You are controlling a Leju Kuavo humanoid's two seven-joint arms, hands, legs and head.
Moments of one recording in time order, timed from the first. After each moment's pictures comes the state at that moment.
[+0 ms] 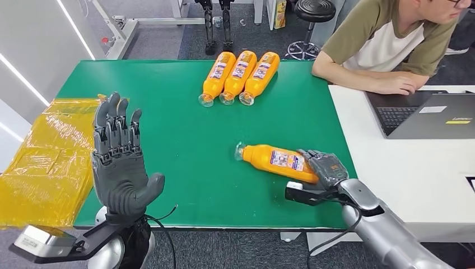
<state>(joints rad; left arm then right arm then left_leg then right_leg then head) -0.07 -0.20 -0.40 -1.56 -0.18 -0.02 -0.52 -0.49 -0.42 0.66 -0.95 0.88 -0.25 -0.16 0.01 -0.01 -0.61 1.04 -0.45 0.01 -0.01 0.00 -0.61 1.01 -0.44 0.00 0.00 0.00</state>
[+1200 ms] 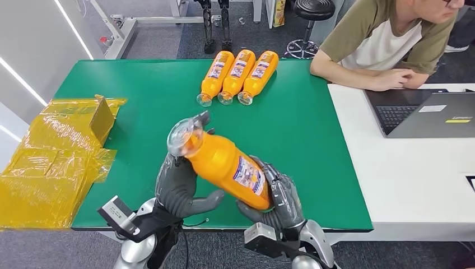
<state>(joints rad) -0.15 -0.20 -0.52 -1.35 -0.21 -0.20 -0.44 -0.11 -0.14 0.64 -1.54 0.72 -0.34 -0.28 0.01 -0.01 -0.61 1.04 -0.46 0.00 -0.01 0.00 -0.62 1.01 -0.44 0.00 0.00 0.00</state>
